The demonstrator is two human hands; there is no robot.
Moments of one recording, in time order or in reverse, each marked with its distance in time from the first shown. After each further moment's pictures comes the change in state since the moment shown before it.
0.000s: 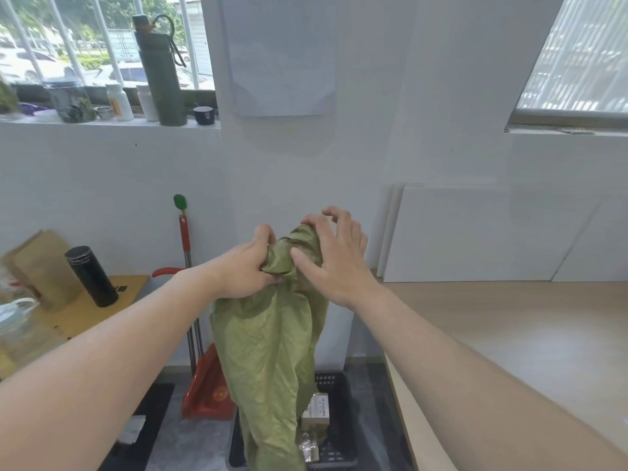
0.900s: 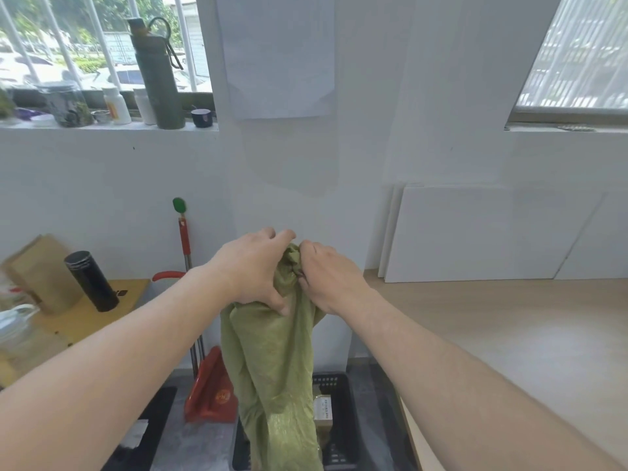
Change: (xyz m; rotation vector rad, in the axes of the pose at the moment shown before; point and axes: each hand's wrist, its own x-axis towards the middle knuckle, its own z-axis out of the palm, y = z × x) left_hand 0.003 0.023 -0.006 0.557 0.062 0.064; right_hand 0.005 -0.006 0.014 -0.324 -0.274 -0.097
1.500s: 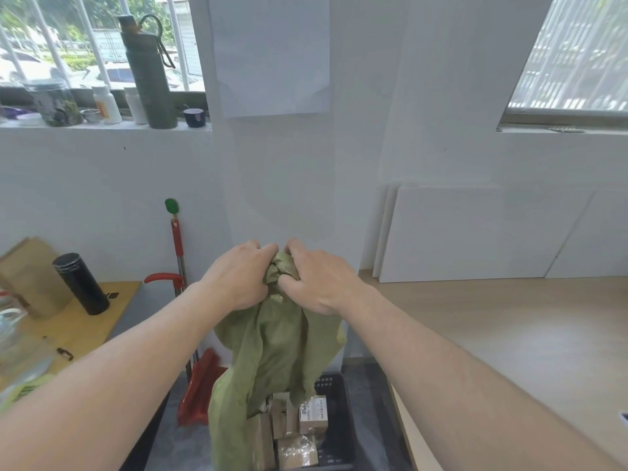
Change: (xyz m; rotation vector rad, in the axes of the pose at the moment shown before) left_hand 0.007 -0.012 0.032 -0.138 0.110 -0.034; right_hand -0.002 -0.010 -0.021 0.222 -0.137 0.050
